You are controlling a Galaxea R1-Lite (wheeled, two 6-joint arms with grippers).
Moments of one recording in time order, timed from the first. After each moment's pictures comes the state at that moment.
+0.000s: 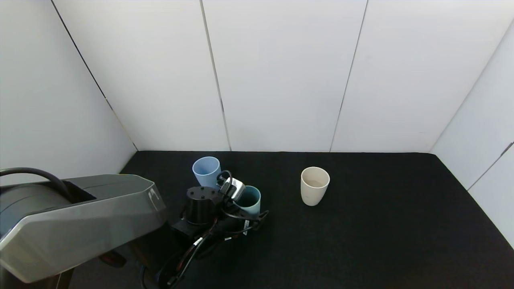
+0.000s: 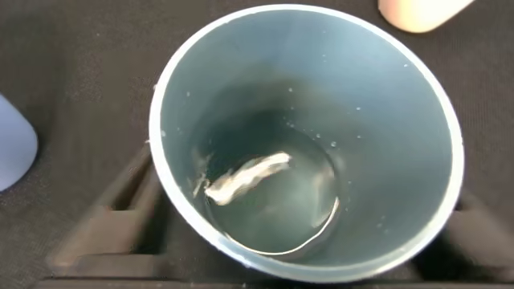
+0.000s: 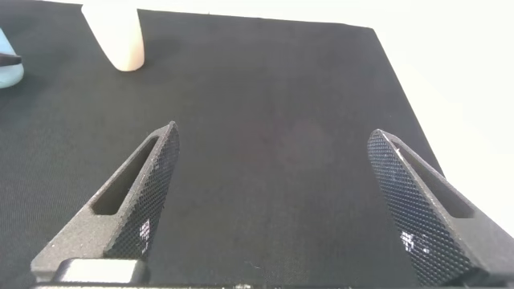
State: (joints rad) left arm -0.47 2.28 -0.72 -1.24 -0.11 0.09; right arm 0.00 0.00 0.00 0.00 0.00 -0.02
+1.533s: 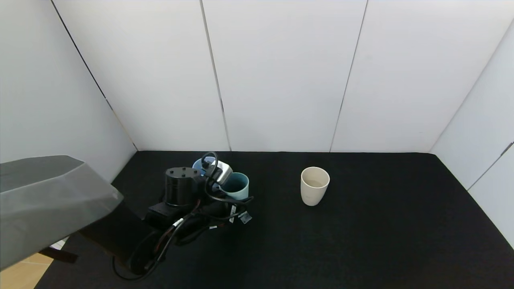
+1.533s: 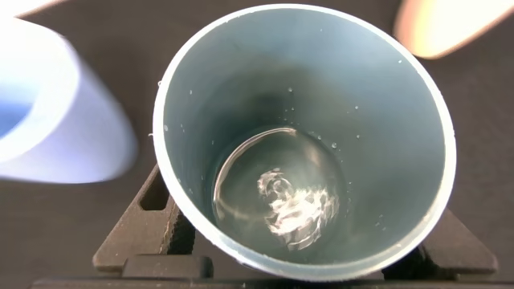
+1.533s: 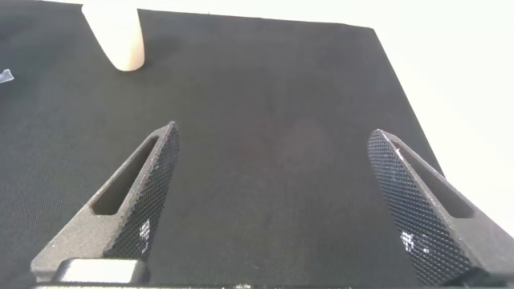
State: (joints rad) left arm -0.40 2.06 -0.74 -0.98 -0.11 0.12; right arm 0.00 0.00 0.00 0.00 0.00 -0.02
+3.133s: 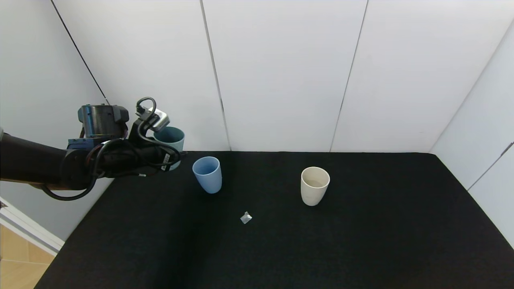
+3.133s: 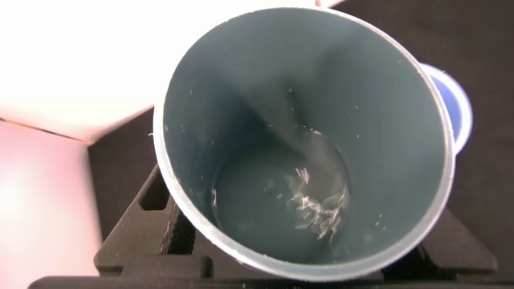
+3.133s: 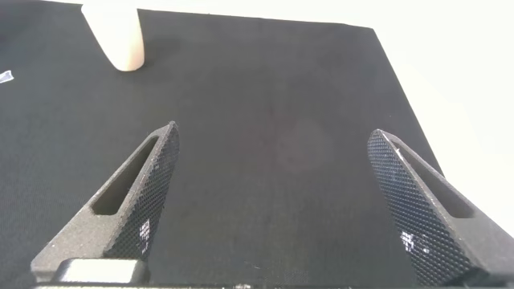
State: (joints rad) left arm 0.00 1.96 -1.18 -0.41 -0.18 0.47; right arm 0.00 0.00 0.00 0.00 0.00 -0.02
